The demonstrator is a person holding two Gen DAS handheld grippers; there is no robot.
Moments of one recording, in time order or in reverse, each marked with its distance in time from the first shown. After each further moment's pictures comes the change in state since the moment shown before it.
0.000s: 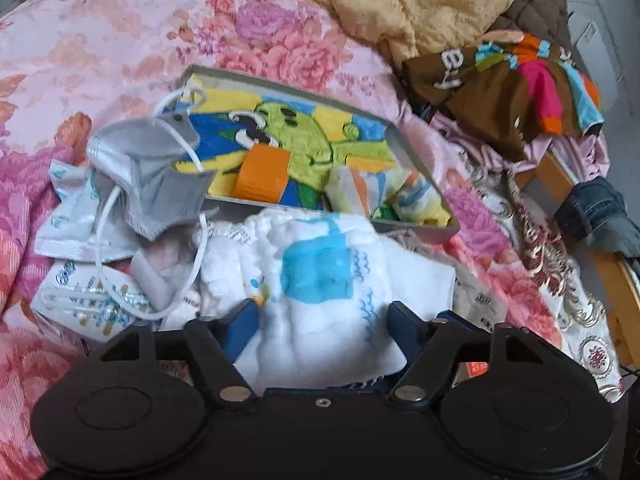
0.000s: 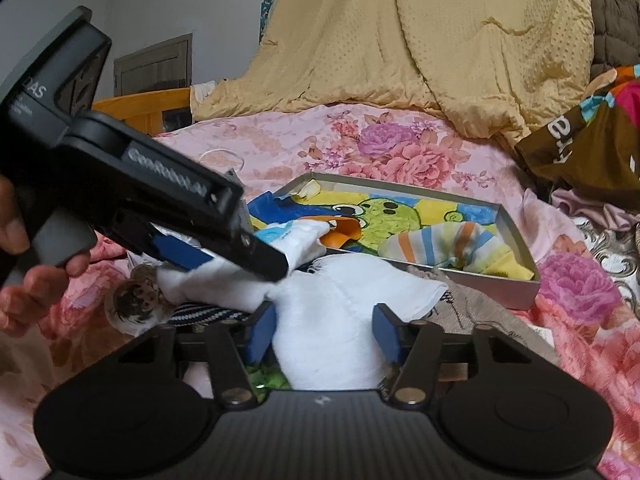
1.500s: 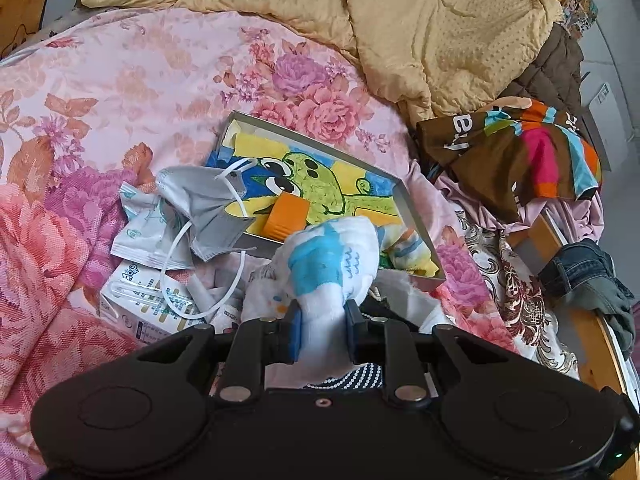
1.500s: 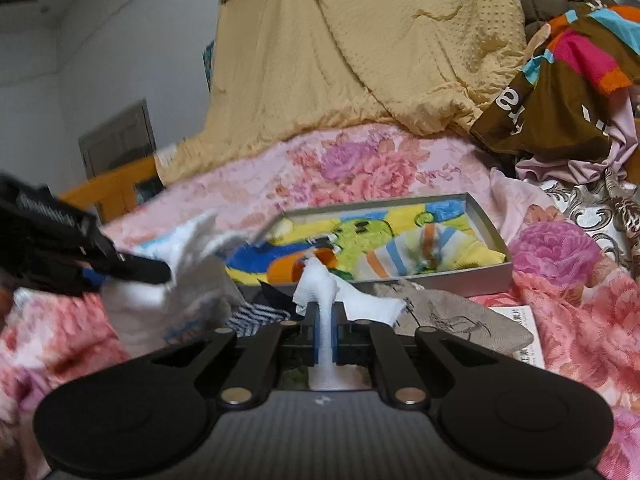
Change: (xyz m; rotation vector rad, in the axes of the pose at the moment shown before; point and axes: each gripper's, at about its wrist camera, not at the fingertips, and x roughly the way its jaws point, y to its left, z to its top) left arm -0.078 0.000 -0.001 -0.116 -0.139 0.017; right arm -0.029 -0.033 0.009 0.267 -0.112 0.011
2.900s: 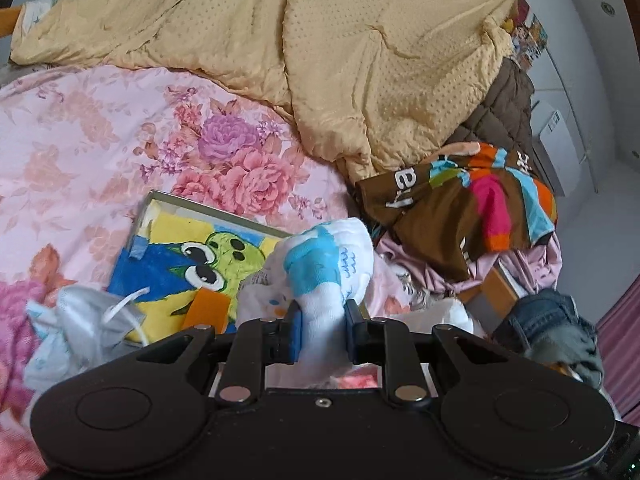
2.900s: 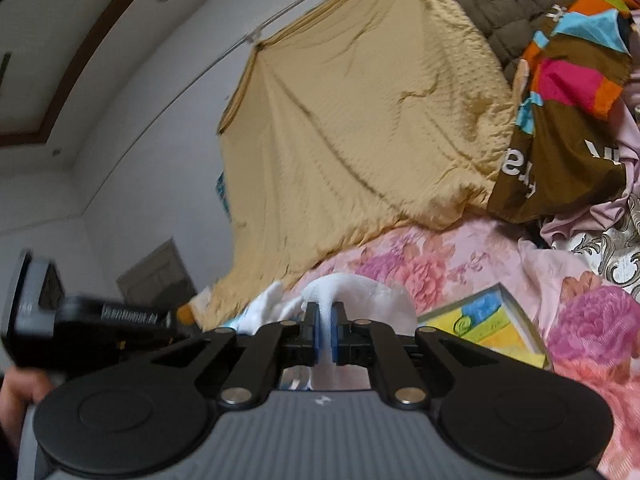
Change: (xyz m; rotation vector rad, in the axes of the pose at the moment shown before) left arm 0.038 -0.043 0.068 0.048 -0.140 -0.152; right arm 0.019 -0.048 0.067 0.235 -0.326 0.130
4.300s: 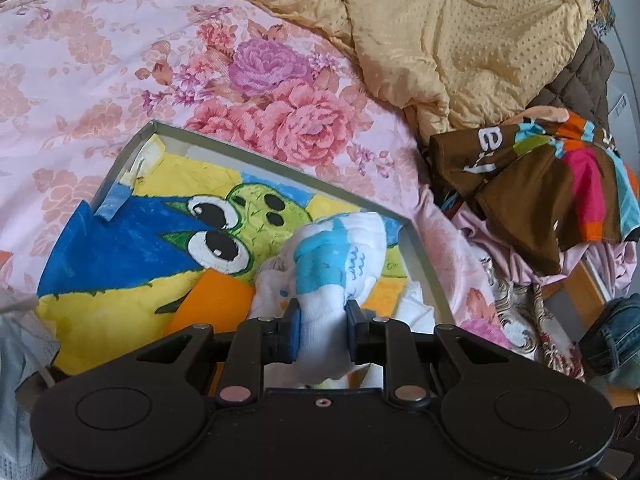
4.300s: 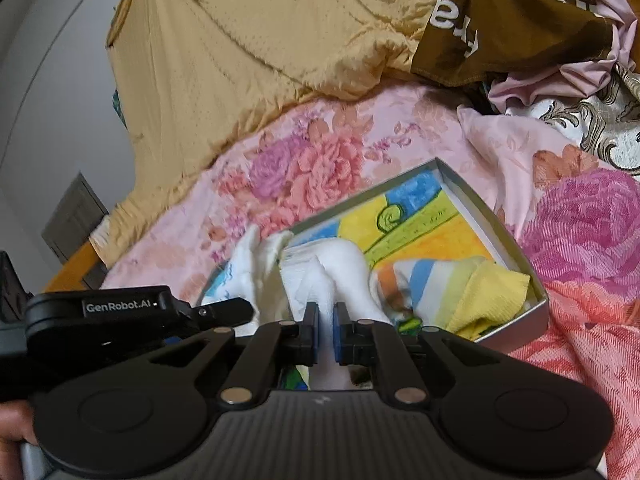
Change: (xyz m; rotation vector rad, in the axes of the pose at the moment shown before) left arm 0.145 0.043 -0.011 -0.060 0.118 0.138; right arm 0.110 -0.066 -0.040 0.085 0.372 -0.217
